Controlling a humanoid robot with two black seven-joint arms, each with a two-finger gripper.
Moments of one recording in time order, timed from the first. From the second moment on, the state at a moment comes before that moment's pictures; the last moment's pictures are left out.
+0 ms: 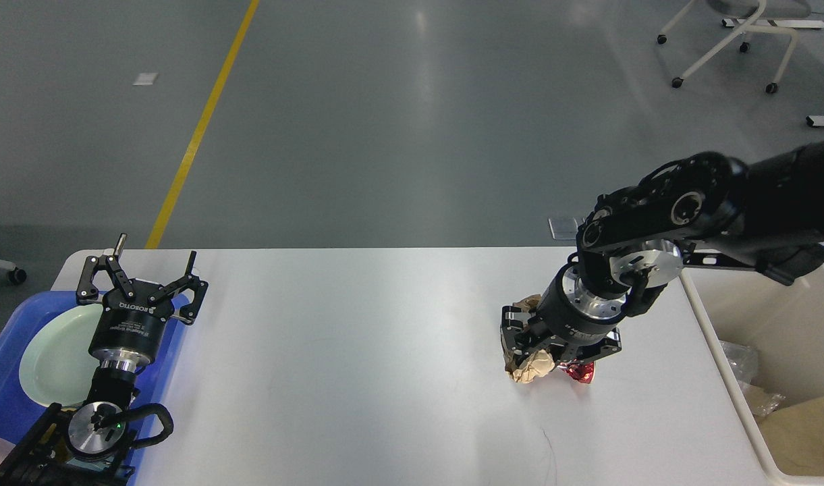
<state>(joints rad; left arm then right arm) -0.24 0.14 -1.47 -0.80 0.09 -0.62 -0.17 1.98 -0.20 -1.03 1.52 0.20 0.44 -0.31</state>
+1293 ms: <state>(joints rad) -0.23 0.14 -1.47 -0.80 0.09 -0.62 -0.17 1.47 -0.68 -1.11 0.80 0.11 0.49 -0.31</state>
